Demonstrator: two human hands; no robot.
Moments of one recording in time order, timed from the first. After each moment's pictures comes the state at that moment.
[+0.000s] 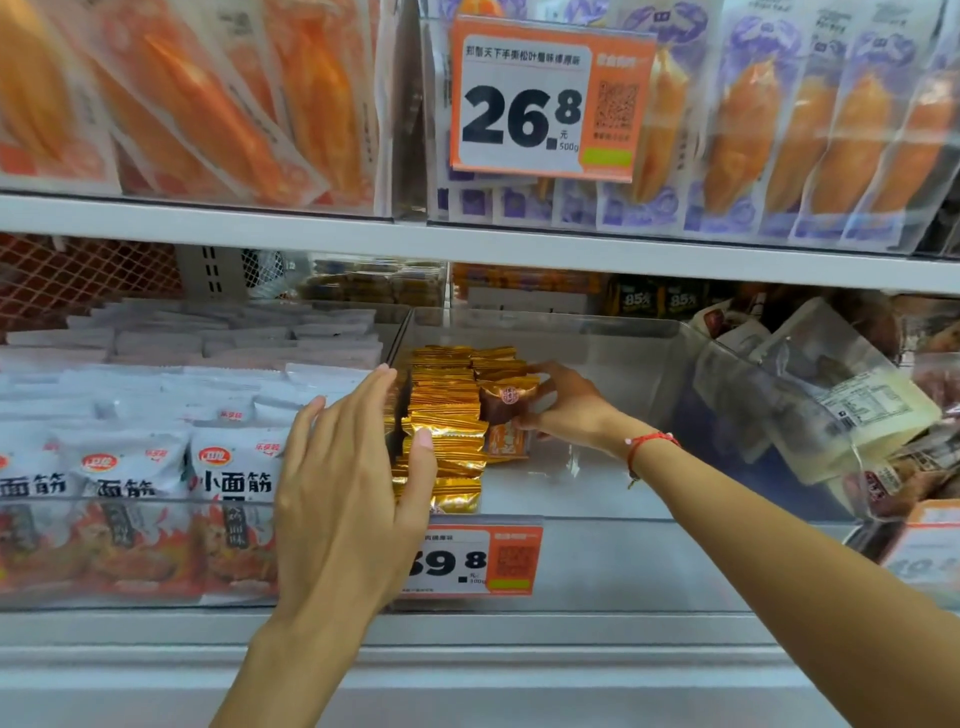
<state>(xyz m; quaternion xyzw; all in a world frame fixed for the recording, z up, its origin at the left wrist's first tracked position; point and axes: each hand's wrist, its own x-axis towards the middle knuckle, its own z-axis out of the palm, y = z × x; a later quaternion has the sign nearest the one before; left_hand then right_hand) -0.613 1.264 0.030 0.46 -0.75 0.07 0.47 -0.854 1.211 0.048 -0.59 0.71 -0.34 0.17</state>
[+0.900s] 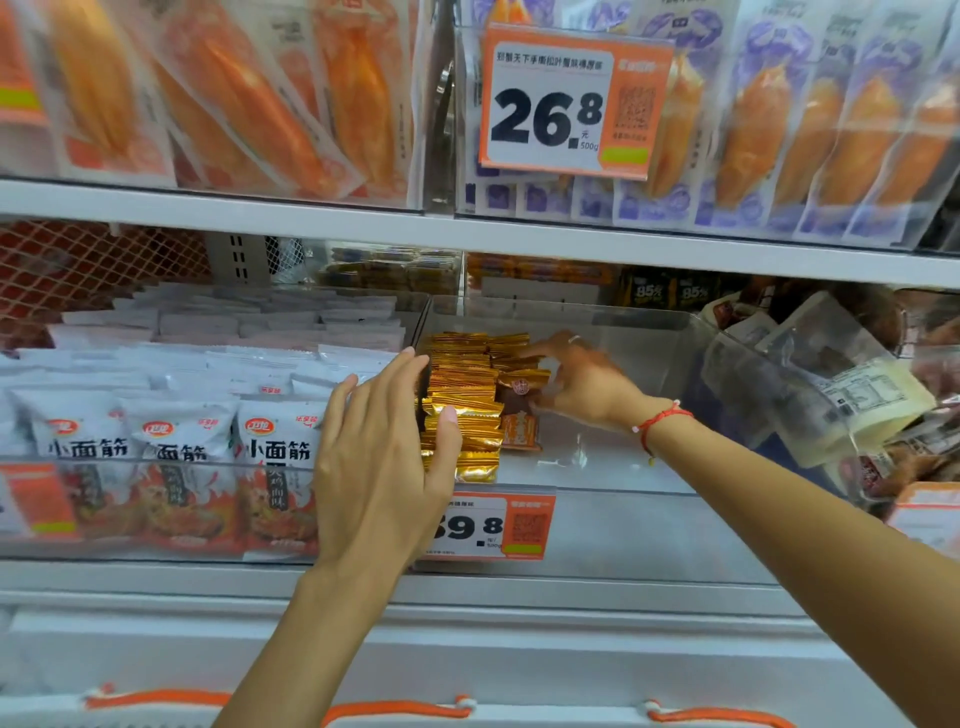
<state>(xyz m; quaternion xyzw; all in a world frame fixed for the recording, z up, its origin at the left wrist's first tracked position) -0.611 1.260 0.027 0.46 -0.77 0.06 0.44 -0.854 1.219 0.064 -0.70 0.67 -0.23 -0.02</state>
